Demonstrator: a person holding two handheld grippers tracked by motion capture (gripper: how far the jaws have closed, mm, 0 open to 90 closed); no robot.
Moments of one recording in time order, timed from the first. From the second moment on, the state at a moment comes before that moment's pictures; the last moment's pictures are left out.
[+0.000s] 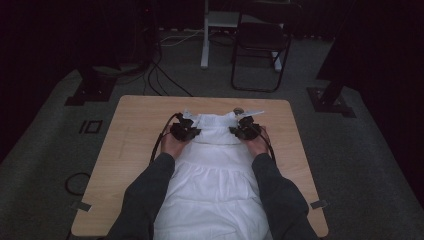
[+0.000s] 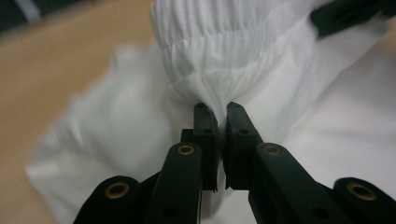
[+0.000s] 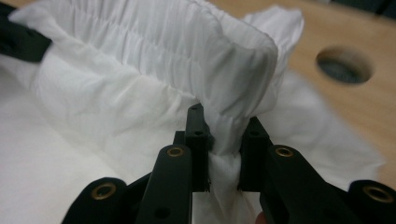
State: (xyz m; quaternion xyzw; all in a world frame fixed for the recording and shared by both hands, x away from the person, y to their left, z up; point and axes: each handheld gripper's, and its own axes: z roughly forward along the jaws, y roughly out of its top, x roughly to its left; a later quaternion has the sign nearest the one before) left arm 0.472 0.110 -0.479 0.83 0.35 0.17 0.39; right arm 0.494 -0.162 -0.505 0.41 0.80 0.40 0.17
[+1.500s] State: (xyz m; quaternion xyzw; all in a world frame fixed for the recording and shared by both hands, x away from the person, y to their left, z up) left arm 0.450 0.104 -0.533 0.88 0.33 0.18 0.27; right arm 0.463 -0.144 -0.543 0.41 0.84 0.33 0.14
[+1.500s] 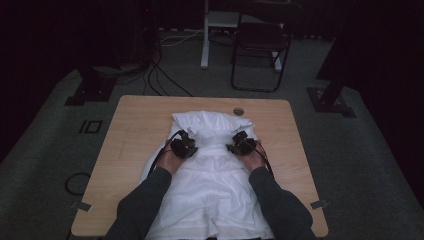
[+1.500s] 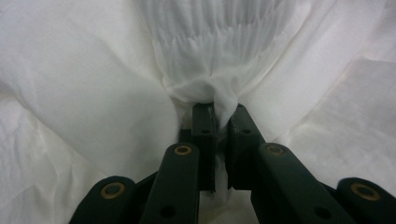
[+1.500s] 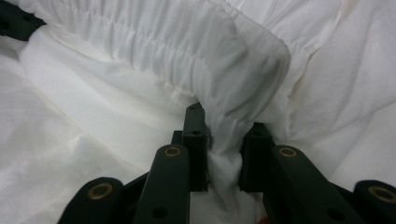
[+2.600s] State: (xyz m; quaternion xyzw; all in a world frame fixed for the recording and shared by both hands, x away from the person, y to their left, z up) left arm 0.384 0.132 -0.448 0.80 0.31 0.24 0.46; right arm 0.399 -0.166 -0.462 0.32 0.80 0.45 0.23
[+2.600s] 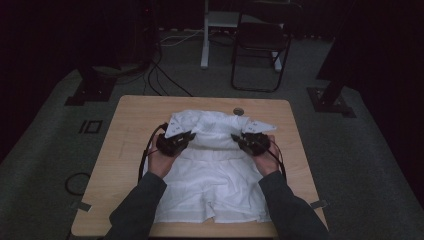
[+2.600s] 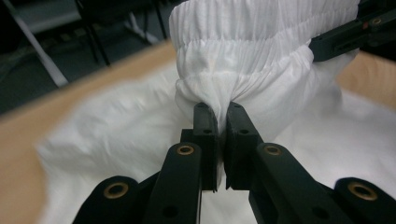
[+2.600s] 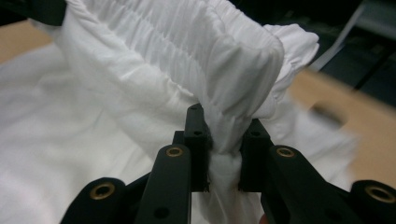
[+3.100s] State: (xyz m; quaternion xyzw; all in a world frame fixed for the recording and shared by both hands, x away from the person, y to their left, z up) left arm 0.374 0.163 -0.493 0.79 0.38 0.17 0.45; right arm 0.363 -0.184 -0.496 0.32 0.82 0.44 0.16
